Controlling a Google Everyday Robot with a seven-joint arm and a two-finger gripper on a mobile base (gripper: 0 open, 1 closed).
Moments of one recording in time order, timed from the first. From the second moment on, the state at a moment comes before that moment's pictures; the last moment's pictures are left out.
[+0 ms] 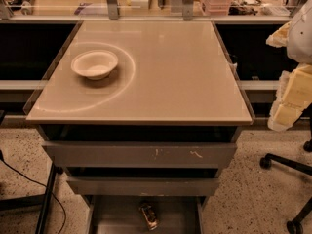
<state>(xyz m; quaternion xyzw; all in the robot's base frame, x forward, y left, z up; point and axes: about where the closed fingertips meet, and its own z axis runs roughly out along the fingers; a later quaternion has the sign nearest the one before) 0.438 -0.217 0.977 -0.60 0.78 -0.03 0.16</state>
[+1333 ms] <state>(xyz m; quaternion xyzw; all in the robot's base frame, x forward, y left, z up) 0.360 -0.230 0.871 -0.48 0.85 0.05 0.21</state>
